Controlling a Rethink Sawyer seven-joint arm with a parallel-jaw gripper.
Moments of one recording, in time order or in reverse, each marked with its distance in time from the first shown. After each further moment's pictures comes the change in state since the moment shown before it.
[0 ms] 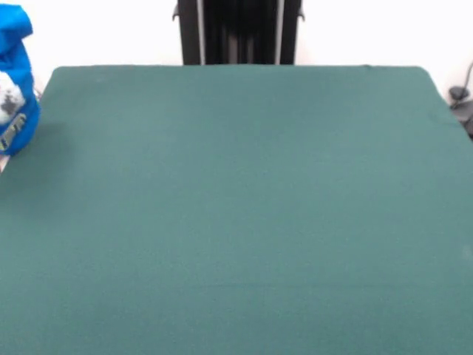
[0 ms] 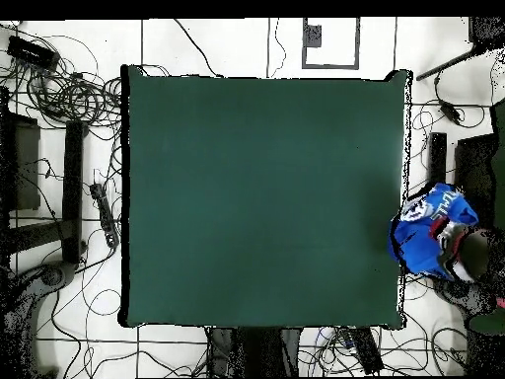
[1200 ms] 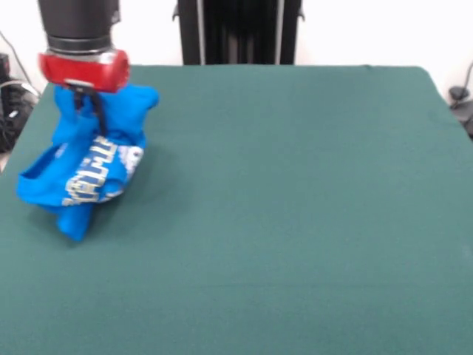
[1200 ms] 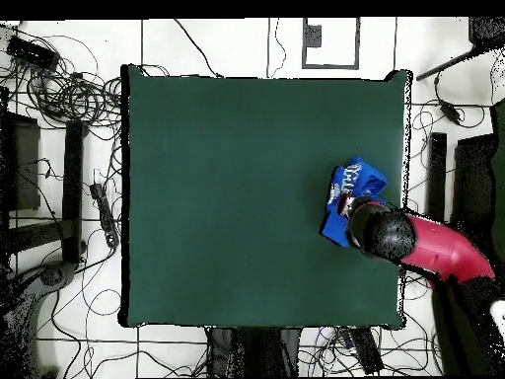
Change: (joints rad) arm 0.205 0.125 0.057 0.092 -0.078 -0.220 0.001
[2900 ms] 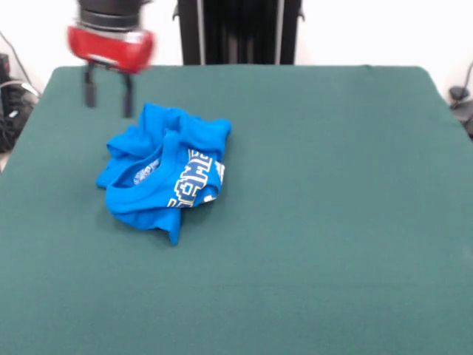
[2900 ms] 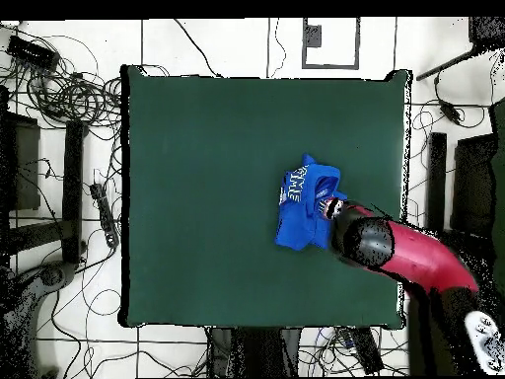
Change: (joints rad) arm 0.149 -0.051 -0.207 0.042 0.156 -0.057 0.034
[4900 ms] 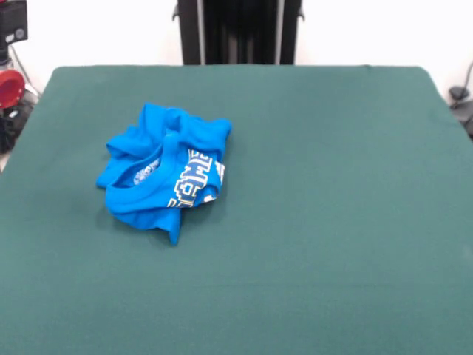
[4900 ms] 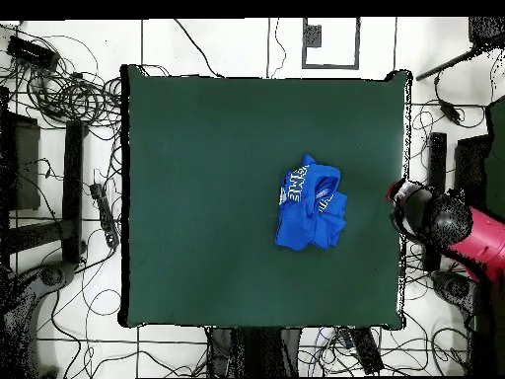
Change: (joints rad) arm -0.160 0.163 0.059 -0.308 -0.048 0.115 0.000
